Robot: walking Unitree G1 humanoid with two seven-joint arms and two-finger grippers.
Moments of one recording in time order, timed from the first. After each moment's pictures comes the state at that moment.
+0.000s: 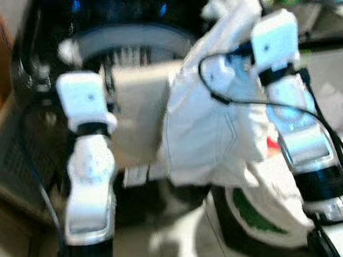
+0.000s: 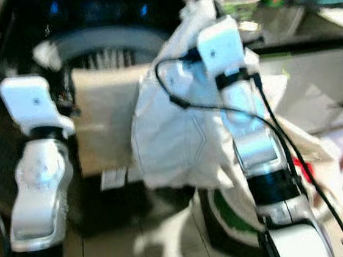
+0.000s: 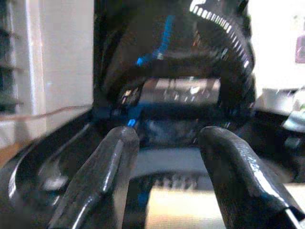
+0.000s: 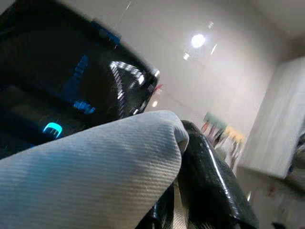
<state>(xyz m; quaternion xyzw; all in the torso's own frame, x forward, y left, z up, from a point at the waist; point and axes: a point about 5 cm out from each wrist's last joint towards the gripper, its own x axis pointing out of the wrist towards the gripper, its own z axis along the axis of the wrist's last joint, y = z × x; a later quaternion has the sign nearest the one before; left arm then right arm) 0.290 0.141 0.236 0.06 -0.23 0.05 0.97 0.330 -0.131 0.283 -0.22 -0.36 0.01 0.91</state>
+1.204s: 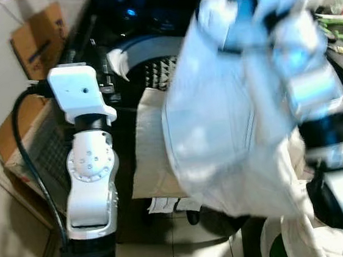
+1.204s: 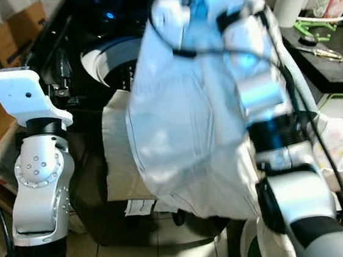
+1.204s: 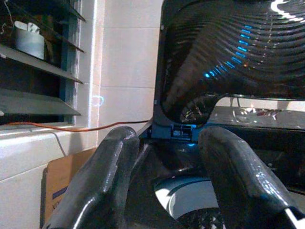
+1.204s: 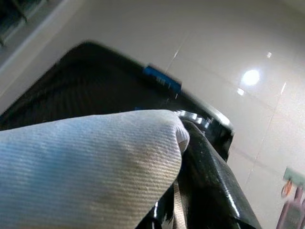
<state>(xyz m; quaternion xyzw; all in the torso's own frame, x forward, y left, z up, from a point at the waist) 0.287 0.136 0.245 0.05 -0.26 0.04 0.96 0.361 -0.135 0.354 -0.23 -0.38 0.01 0.89</state>
